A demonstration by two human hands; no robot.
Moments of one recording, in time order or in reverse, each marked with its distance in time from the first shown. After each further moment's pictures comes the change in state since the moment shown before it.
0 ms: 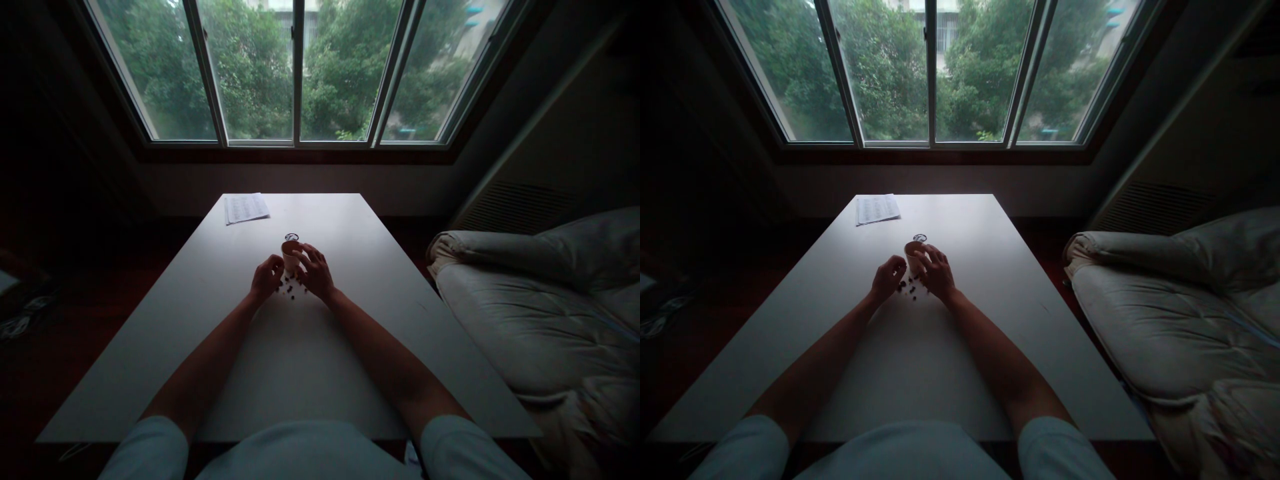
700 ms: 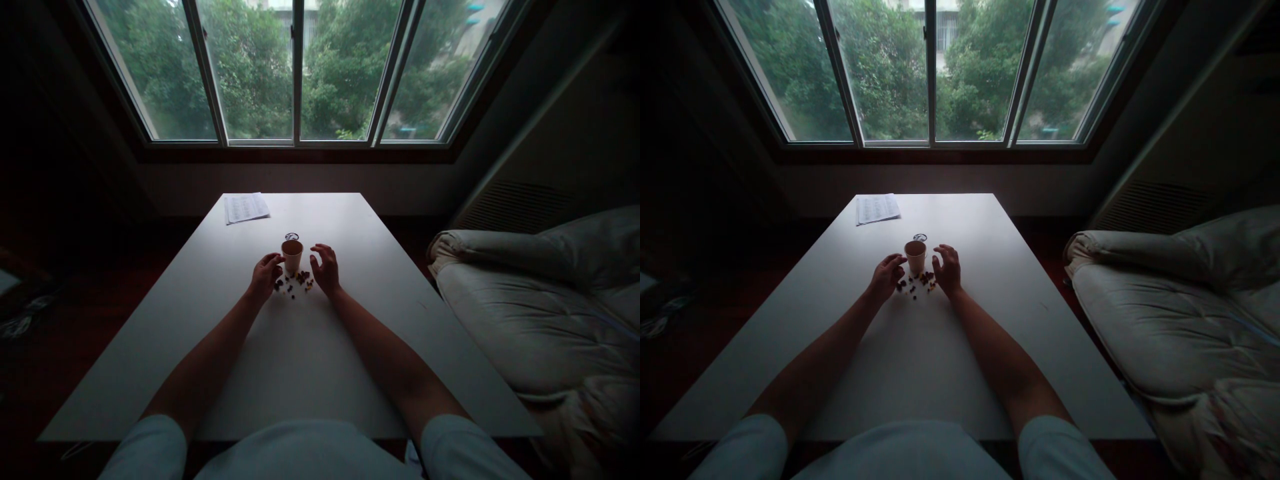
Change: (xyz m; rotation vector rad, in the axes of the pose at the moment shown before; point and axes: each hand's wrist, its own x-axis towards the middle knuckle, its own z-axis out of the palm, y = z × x) left_hand 0.008 -0.004 0.015 -1.025 0.086 -0.490; right_hand -0.006 0.033 0.009 0.120 0.252 0.236
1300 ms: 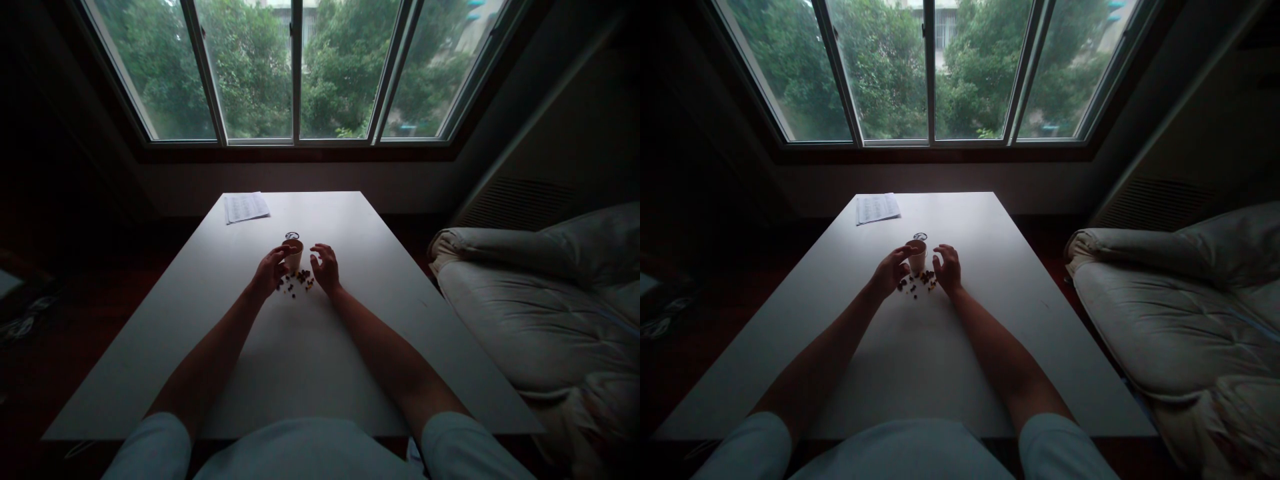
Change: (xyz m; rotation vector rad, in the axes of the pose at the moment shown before) left_hand -0.011 0.032 0.021 -0.047 -0.210 -0.095; right_hand -0.001 0.006 0.006 0.080 -0.014 0.045
